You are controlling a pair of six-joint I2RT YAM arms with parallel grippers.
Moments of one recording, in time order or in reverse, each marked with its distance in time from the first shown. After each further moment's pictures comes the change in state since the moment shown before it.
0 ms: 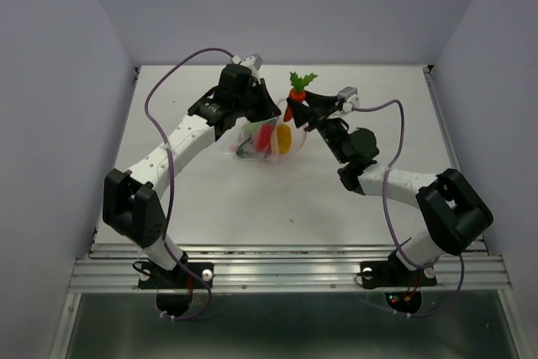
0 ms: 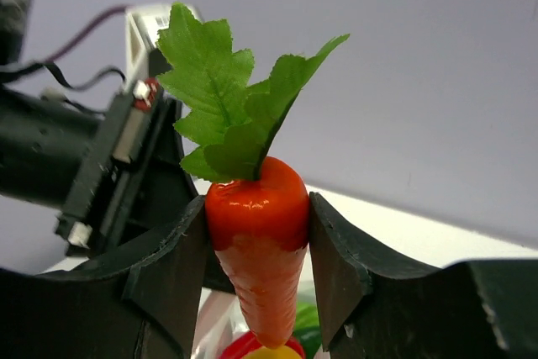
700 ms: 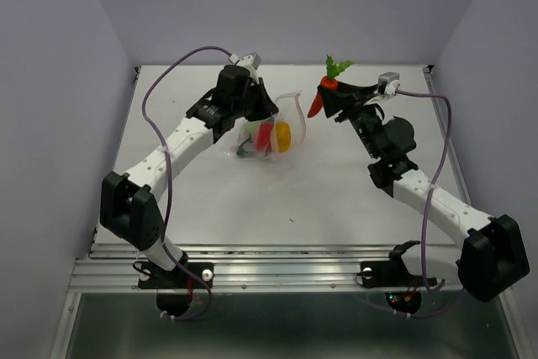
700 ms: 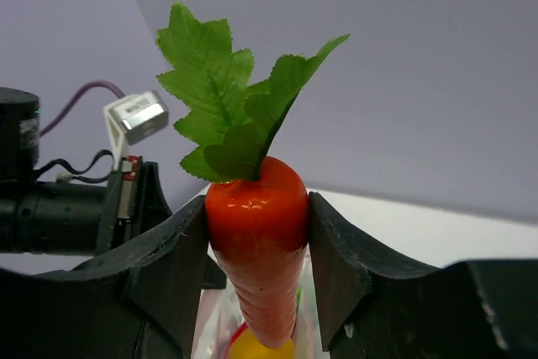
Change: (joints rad) left arm -0.001 -0.035 -0.034 0.040 -0.050 0.037; right arm -0.153 -0.338 0.023 -0.480 -0.040 0.156
